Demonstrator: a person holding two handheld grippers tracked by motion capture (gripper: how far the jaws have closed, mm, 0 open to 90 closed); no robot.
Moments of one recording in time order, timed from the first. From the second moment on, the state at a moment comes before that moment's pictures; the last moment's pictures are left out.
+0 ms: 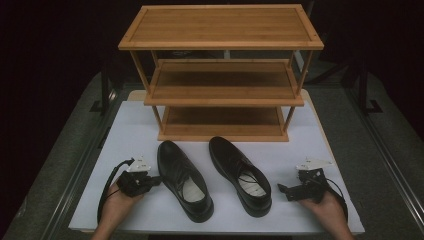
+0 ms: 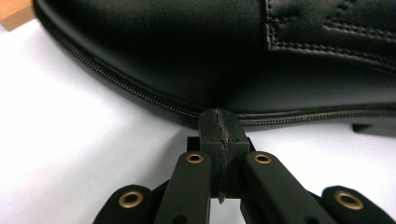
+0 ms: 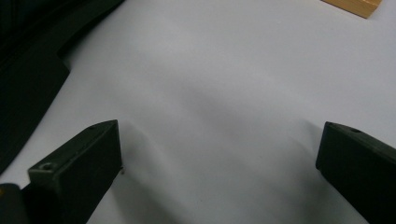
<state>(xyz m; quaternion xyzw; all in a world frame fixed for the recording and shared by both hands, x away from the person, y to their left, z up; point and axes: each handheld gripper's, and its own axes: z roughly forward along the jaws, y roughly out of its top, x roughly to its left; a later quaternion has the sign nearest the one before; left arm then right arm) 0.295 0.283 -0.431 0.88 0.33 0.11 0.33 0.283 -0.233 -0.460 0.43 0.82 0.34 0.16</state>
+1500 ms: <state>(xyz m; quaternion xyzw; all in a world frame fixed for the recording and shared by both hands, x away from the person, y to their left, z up) 0.350 0.251 -0.428 0.87 0.33 0.12 0.35 0.283 -0.233 -0.460 0.43 0.82 0.34 0.16</state>
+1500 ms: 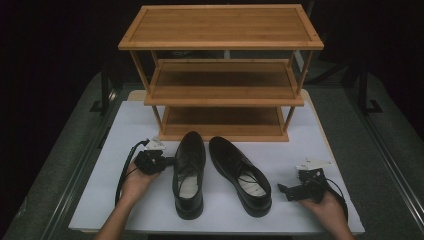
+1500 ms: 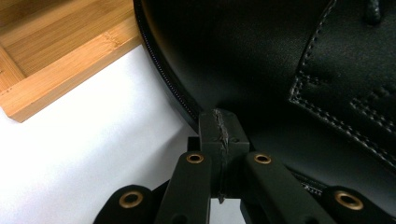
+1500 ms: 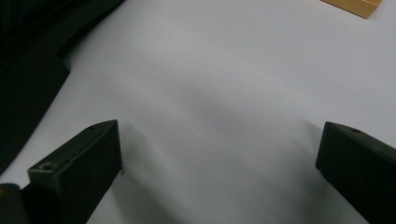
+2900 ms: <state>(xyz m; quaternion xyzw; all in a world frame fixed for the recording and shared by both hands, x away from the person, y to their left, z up) 0.289 0.315 -0.429 0.87 0.35 0.14 0.32 0.283 -0.233 -0.460 0.43 0.82 0.34 0.16</state>
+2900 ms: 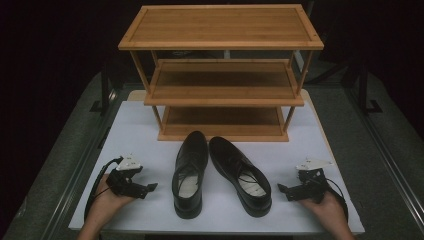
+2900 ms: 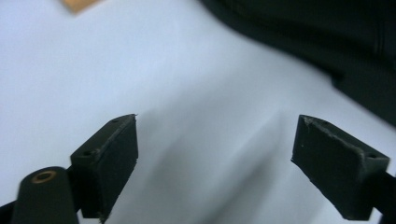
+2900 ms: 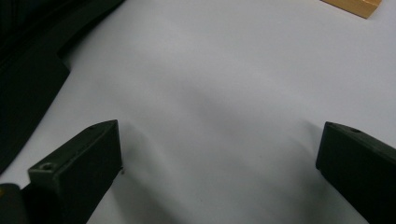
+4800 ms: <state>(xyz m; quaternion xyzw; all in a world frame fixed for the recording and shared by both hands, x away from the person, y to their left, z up) 0.270 0.341 -0.451 0.85 0.36 0.15 0.34 0.324 -0.187 -0.411 0.32 0.84 0.44 0.05</state>
